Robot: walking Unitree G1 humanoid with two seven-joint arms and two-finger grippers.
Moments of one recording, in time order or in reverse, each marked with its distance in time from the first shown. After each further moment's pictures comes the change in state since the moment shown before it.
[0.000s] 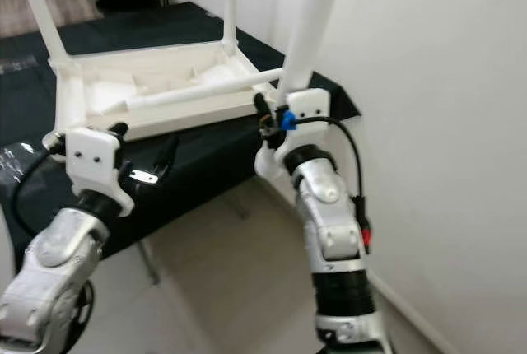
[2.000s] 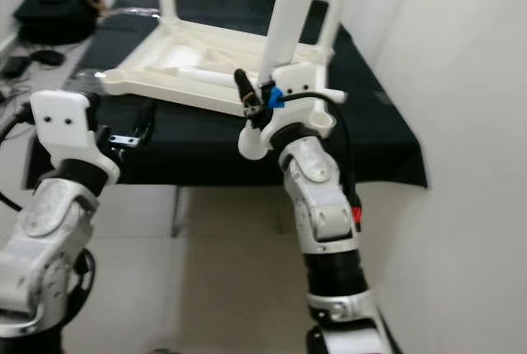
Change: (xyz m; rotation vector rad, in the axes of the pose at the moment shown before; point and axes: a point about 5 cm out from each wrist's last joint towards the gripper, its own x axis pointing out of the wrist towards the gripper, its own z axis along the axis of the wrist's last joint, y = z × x) left arm 0.012 0.009 0.018 -0.094 -0.030 0.102; right arm 0.013 0.016 0.012 0.055 -0.019 0.082
